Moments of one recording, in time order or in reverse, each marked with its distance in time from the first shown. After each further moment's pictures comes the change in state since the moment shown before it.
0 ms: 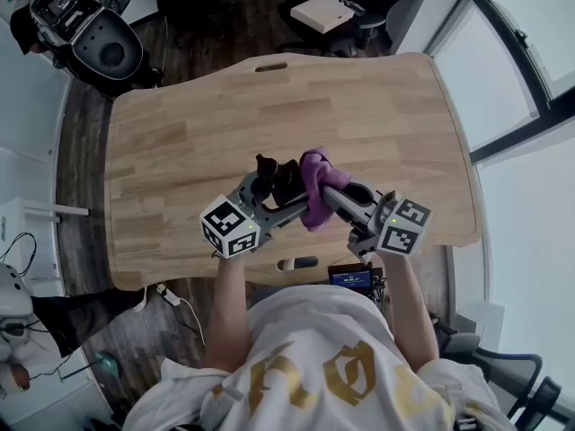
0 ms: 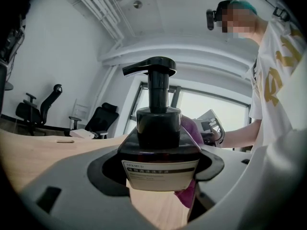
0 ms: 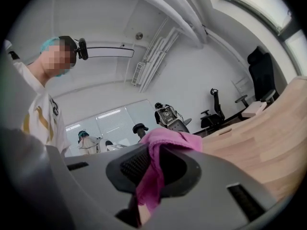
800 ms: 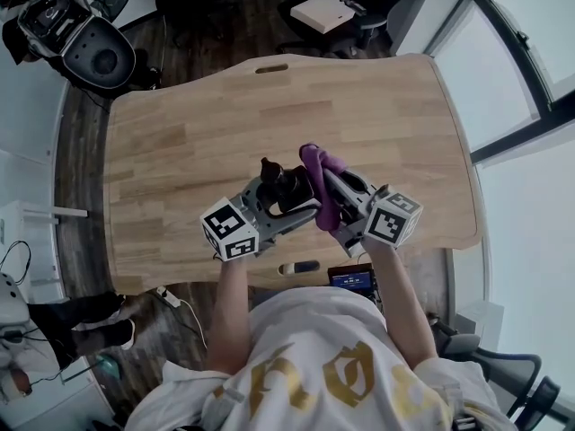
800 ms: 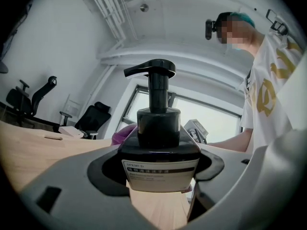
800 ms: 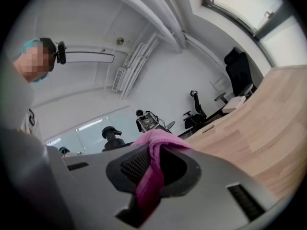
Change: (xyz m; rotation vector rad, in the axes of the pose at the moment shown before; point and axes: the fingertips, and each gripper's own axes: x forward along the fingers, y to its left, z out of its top) left arm 0.005 -0.007 0.012 -0.055 -0.064 -0.108; right arm 0.021 -0.055 0.002 0.142 -0.083 -0.192
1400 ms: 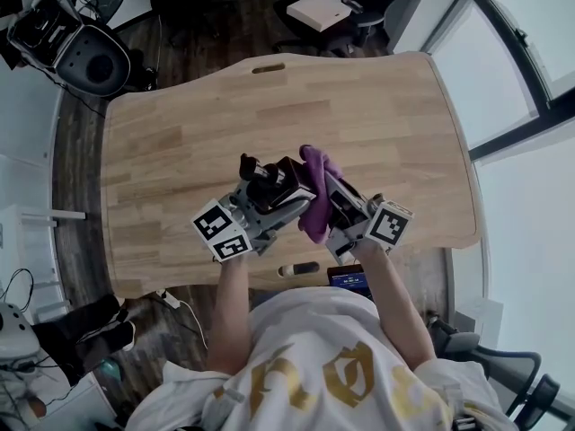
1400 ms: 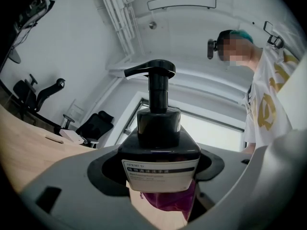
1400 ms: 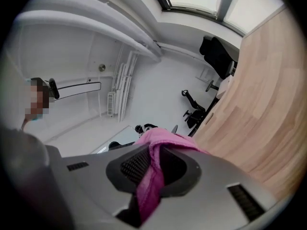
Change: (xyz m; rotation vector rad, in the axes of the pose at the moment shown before) left arm -0.013 0.018 0.026 -0.072 -0.190 0.026; right arm 0.002 -0.002 -0.003 0.322 -0.153 0.056
